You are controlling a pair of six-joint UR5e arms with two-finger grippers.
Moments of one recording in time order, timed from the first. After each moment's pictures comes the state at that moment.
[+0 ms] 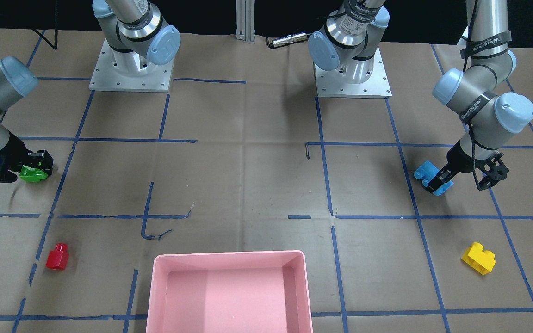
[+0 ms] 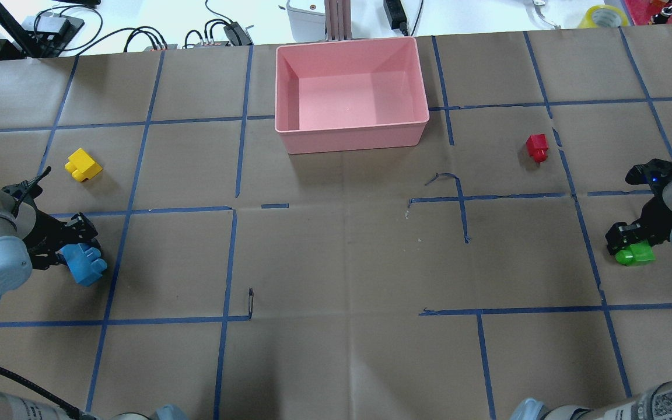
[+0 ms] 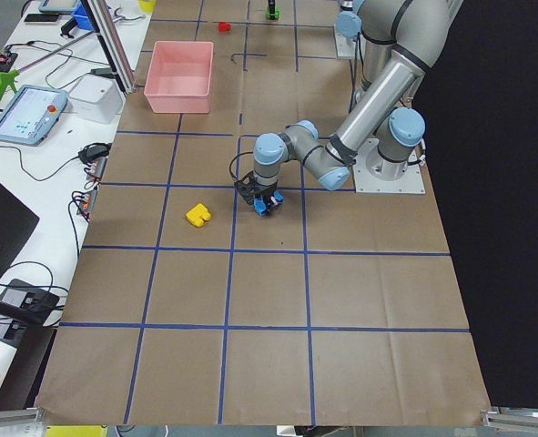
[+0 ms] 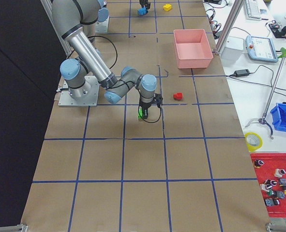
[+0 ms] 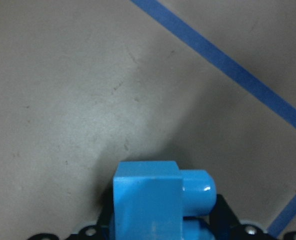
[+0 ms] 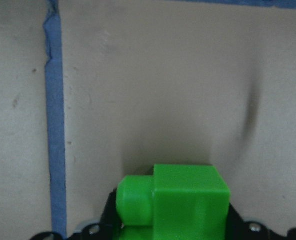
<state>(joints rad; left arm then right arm) -0.90 -1.84 -2.18 -0.67 1.52 0.04 0.92 -1.30 2.14 -2.34 -1.63 -0.72</state>
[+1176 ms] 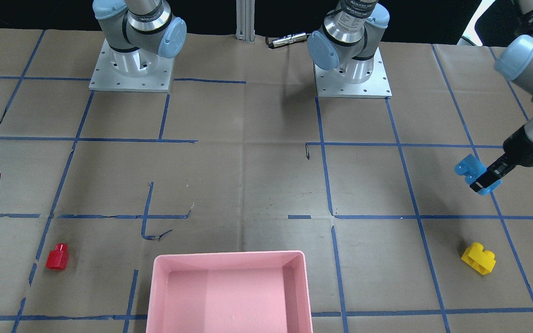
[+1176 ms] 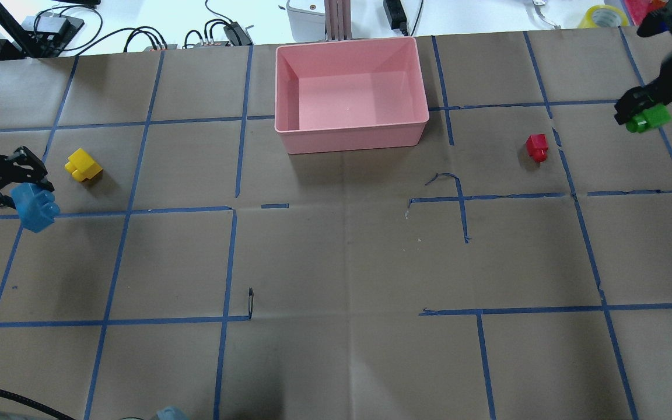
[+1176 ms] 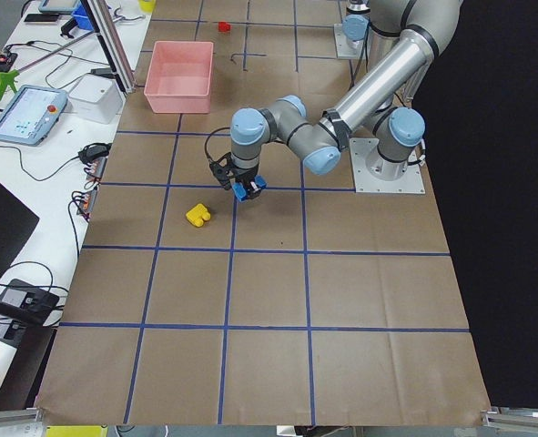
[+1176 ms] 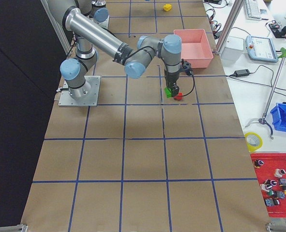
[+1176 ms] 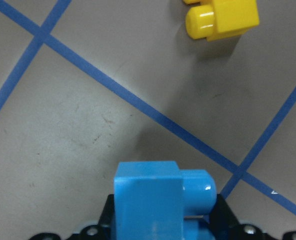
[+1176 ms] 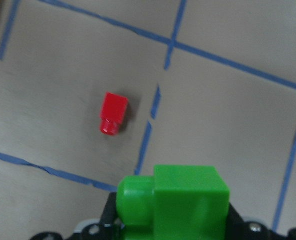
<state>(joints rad) -0.93 -1.77 -1.73 -1.23 1.47 0.05 1.18 -1.36 1.66 -2.07 -1.48 -0.72</state>
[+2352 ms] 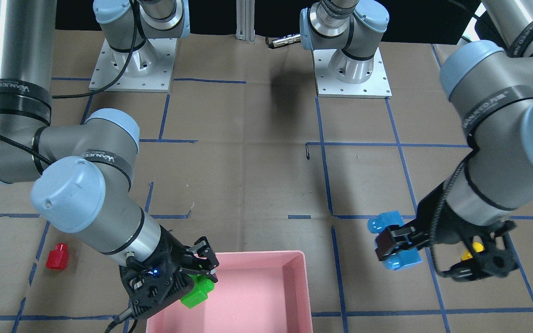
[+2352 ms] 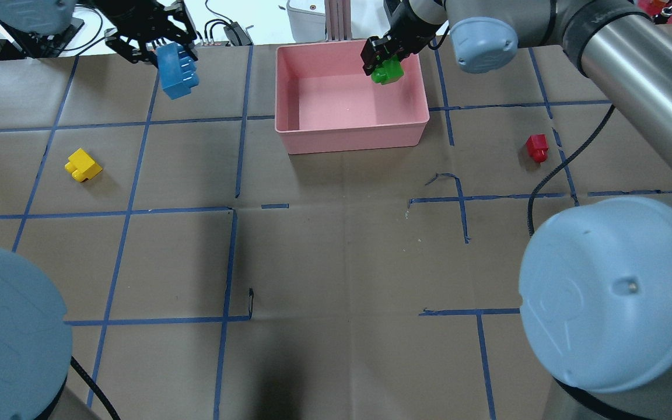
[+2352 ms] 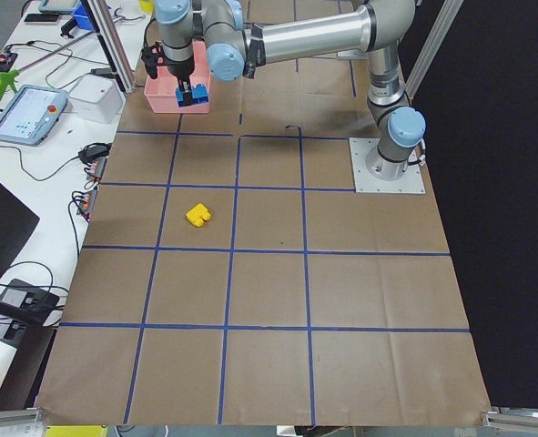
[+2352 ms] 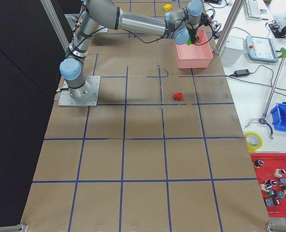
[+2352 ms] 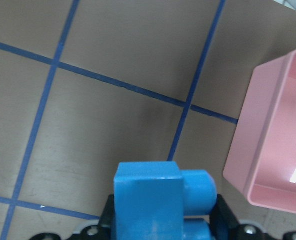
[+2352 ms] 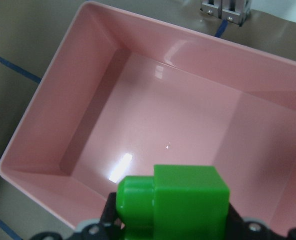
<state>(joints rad) -1.51 -2.06 -1.14 -1.41 1.41 -0.13 1.67 -0.94 1.22 -2.11 -1.19 -0.30</state>
